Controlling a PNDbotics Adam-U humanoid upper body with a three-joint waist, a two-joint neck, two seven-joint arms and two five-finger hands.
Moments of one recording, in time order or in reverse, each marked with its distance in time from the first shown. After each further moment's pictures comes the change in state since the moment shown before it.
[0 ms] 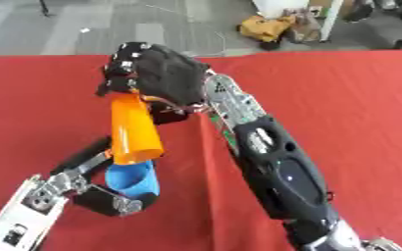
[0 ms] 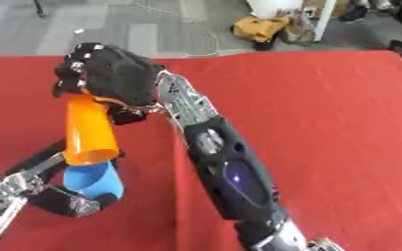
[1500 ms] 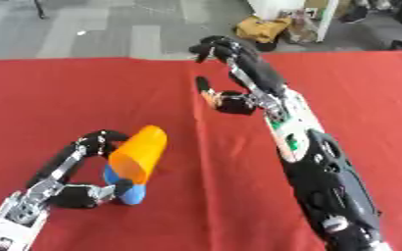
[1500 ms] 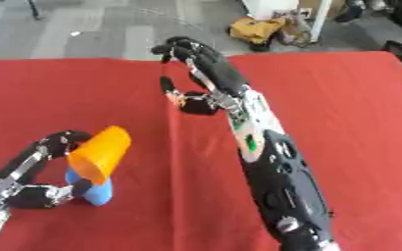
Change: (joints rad) left arm 0.069 0.008 0.129 0.010 -0.028 0.003 0.170; right arm 0.161 -0.127 -0.239 -0.089 -0.676 0.292 0.336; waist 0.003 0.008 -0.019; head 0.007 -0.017
